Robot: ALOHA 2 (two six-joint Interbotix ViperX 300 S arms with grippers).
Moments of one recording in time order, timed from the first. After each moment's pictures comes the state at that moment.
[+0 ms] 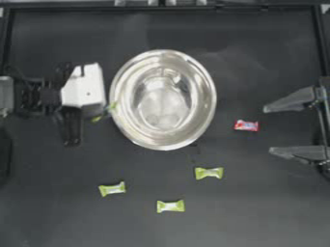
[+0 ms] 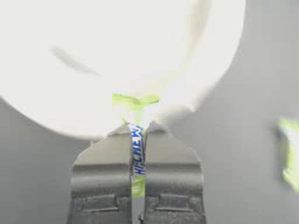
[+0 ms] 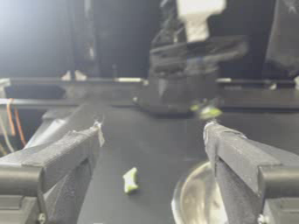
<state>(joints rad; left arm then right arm) 0.21 -0.33 0.64 0.23 0.57 -0.10 0.01 -0.91 1.19 0.02 -0.30 0.01</state>
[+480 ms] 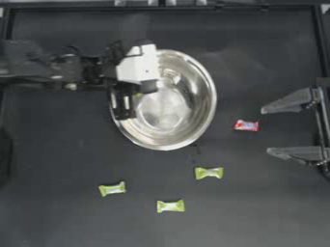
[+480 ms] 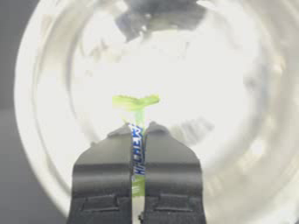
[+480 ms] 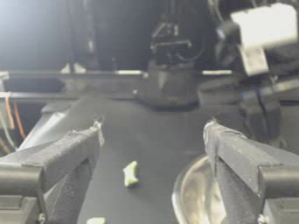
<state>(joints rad) 0.33 0.02 0.42 0.21 0.46 0.05 0.01 -0.90 1.19 0.02 -0.30 0.00</state>
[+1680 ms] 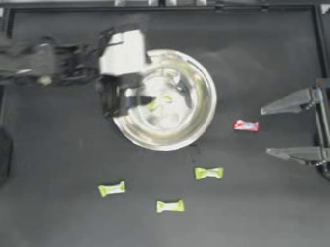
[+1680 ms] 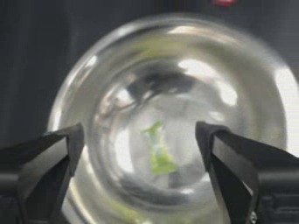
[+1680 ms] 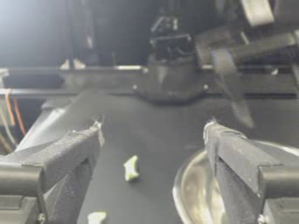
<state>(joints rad) 0.23 -0.21 0.44 0.12 0.44 0.14 0.00 -0.90 1.20 0.03 -0.30 0.00</state>
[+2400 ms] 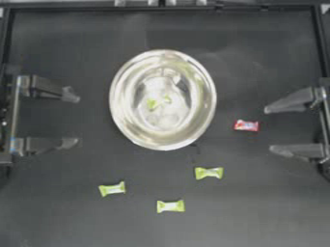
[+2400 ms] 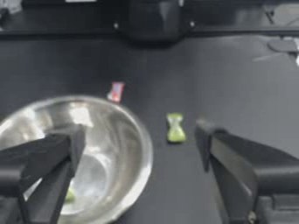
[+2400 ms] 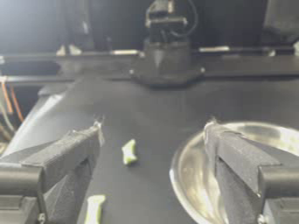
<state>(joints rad) 0.07 -0.89 0.97 -0.10 0.11 0.13 -0.05 -0.96 1.19 0.06 -0.17 0.00</state>
